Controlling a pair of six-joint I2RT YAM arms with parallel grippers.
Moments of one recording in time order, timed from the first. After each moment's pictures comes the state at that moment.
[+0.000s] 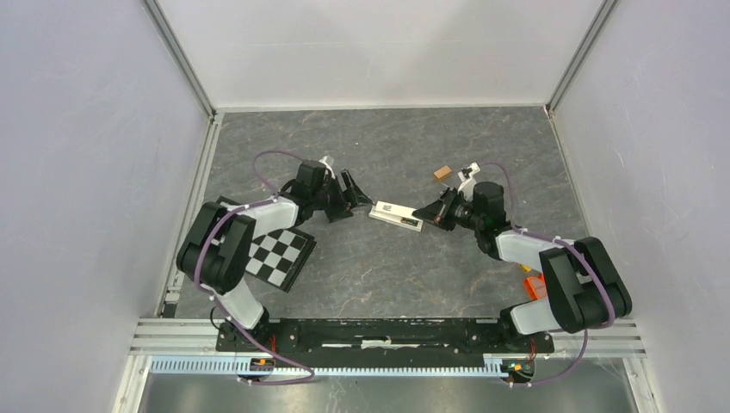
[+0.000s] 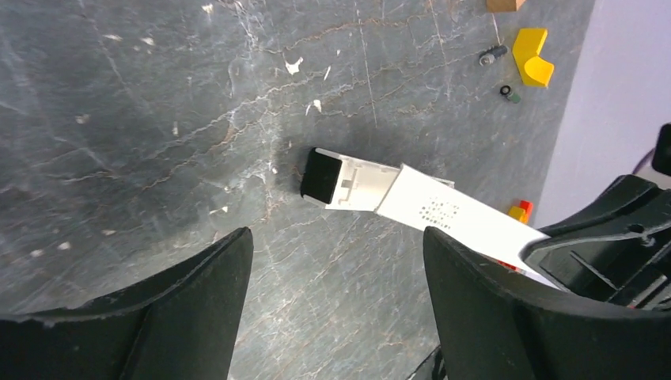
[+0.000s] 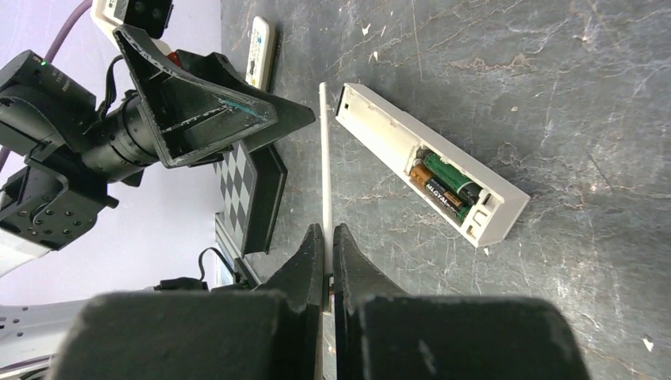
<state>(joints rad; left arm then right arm) -0.42 1.68 0.86 0.10 0.36 -0.81 0.28 1.41 0.47 0.49 -0.57 0.91</state>
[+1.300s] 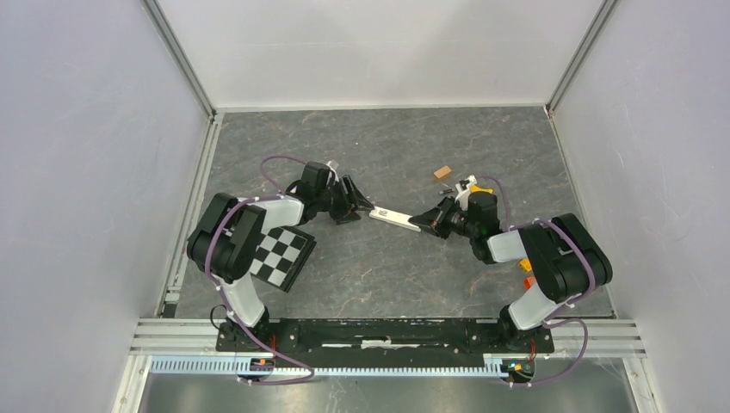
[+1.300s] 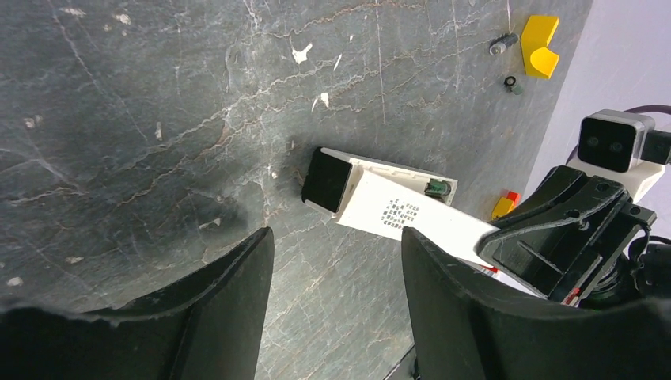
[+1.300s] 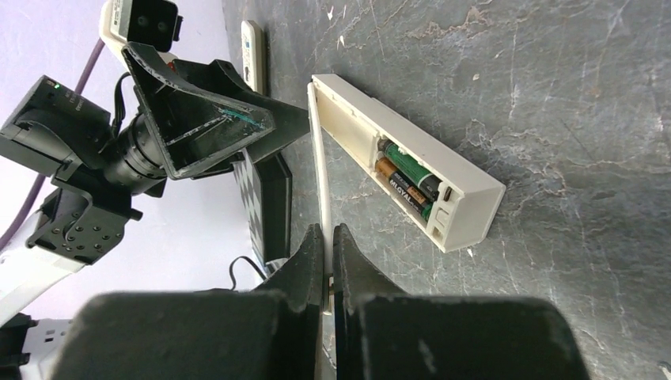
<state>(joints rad) -0.42 1.78 0.87 0.15 0.45 -0.88 0.29 1.61 0.41 0.74 -0.58 1.08</state>
